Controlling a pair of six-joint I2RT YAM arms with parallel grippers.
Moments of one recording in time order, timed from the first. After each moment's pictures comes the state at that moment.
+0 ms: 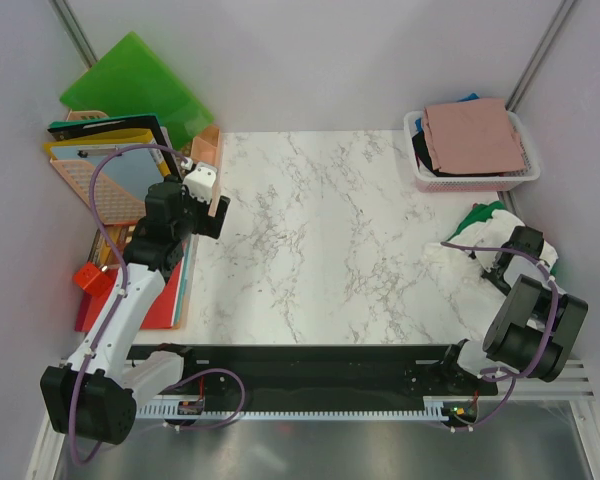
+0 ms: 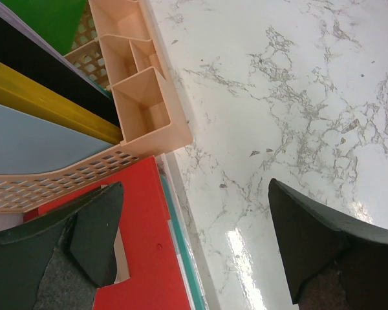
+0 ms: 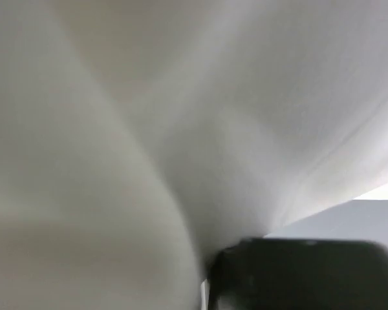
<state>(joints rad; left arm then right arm) -0.17 1.04 0.90 -0.31 -0.02 0.31 -0.53 1.40 0.65 -0.41 0.24 -1.18</state>
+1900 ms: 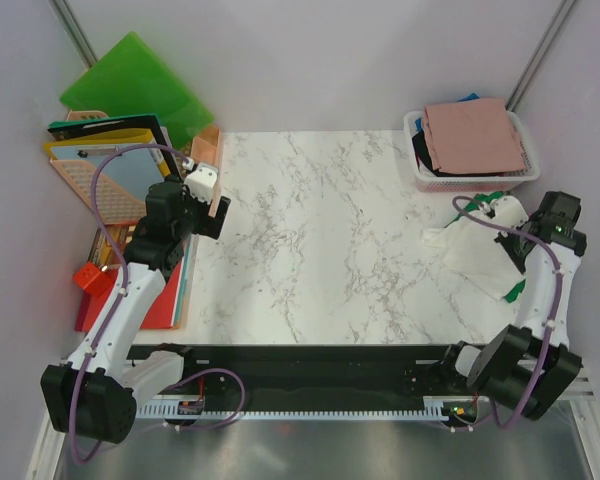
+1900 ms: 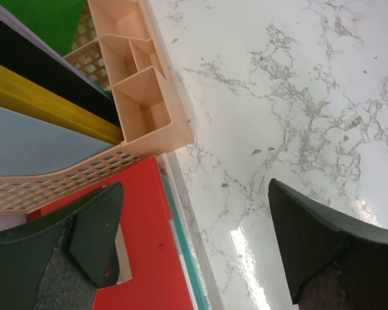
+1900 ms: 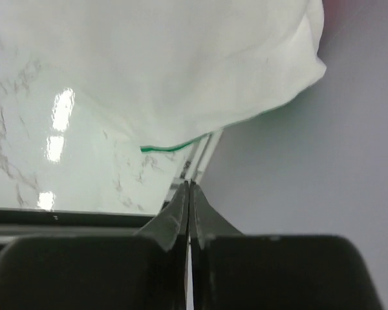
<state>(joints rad) -0.17 1.04 0.90 -0.31 -0.02 0.32 -0.53 1.15 1.02 -0.91 -0.01 -1.01</state>
